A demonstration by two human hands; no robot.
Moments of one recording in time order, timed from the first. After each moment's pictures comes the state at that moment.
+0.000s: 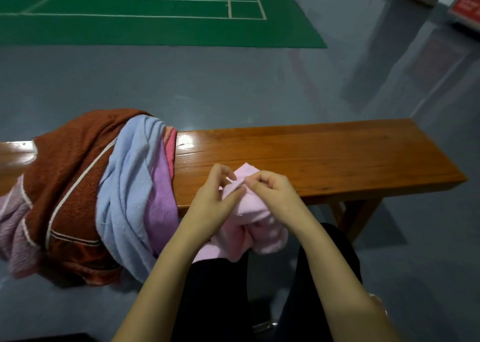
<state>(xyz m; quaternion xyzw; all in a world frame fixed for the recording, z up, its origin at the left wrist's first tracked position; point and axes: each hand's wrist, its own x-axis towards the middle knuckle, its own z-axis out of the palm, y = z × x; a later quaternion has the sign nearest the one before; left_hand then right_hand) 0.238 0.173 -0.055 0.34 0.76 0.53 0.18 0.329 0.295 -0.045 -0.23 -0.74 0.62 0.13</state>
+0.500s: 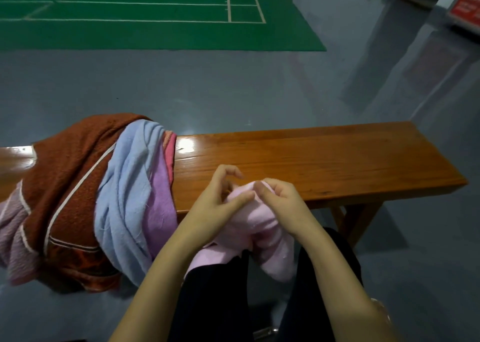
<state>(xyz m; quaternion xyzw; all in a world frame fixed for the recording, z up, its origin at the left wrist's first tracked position) 0.238 0.172 -0.044 0.38 0.69 0.56 0.27 0.339 0.301 -0.049 -0.20 -0.72 0.65 0.16</state>
